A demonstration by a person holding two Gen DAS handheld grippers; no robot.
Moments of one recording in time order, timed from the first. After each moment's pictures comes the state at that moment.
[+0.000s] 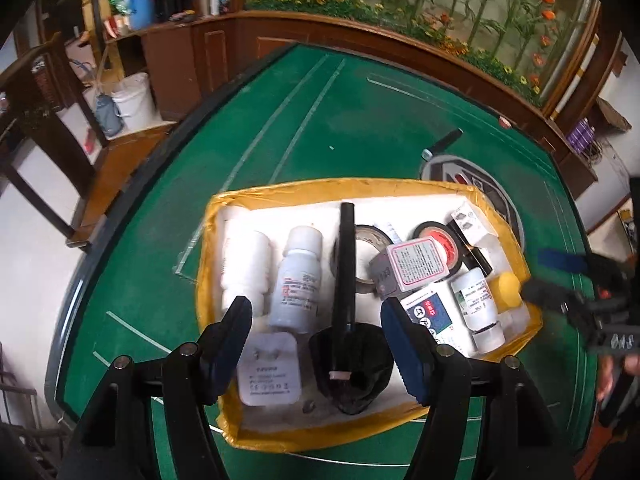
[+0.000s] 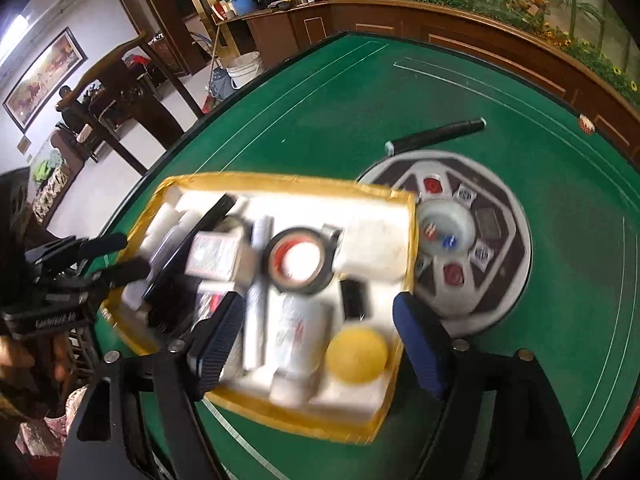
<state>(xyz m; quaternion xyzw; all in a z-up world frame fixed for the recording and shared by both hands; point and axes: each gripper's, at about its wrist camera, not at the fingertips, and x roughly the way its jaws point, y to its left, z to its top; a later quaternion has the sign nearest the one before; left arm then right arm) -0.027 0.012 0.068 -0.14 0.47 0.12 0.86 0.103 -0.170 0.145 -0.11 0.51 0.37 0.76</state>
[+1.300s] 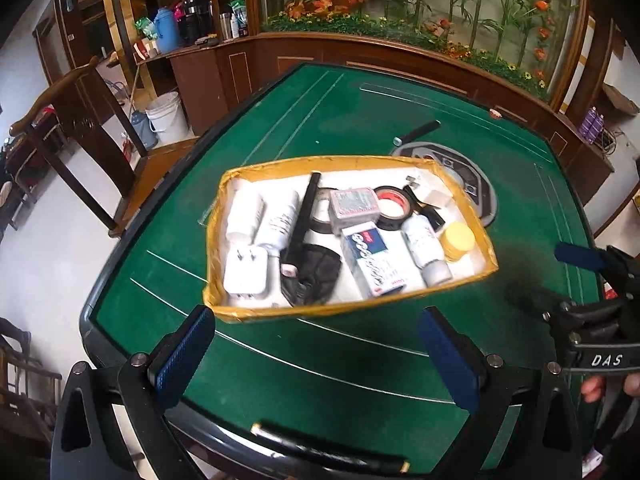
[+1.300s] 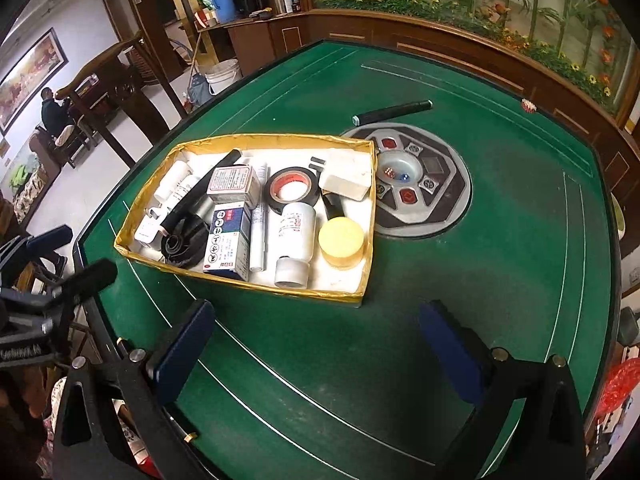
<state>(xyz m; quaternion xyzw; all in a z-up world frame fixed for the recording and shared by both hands) -0.096 -0.086 0.107 -0.10 0.46 0.18 0.87 0.030 -0.226 0.170 -0.13 0.48 0.33 0.80</state>
